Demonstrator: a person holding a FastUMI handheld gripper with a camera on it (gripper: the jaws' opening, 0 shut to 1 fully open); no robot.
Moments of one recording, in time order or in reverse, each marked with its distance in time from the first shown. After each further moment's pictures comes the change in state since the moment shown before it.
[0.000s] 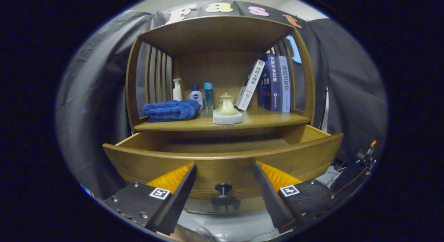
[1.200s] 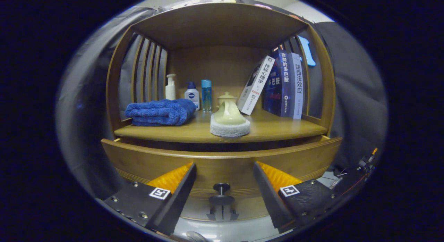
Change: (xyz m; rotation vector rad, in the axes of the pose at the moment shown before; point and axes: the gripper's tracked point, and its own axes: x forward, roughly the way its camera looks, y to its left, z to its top) arm 0.073 0.005 0.015 -0.048 -0.005 -0.023
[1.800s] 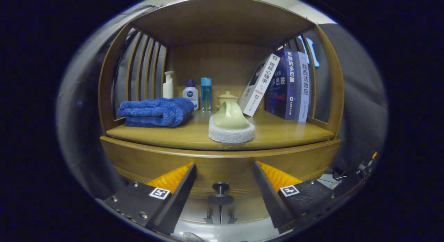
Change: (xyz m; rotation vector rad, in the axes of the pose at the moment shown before) arm 0.027 0.000 0.005 -0.018 0.007 0.000
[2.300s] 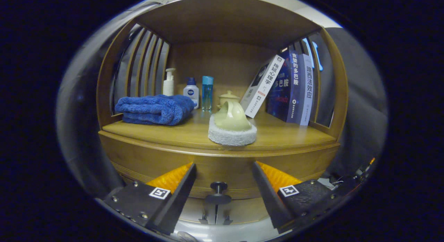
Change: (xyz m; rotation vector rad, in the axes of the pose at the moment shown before) arm 0.006 -0.001 0.000 -0.049 -0.008 -0.003
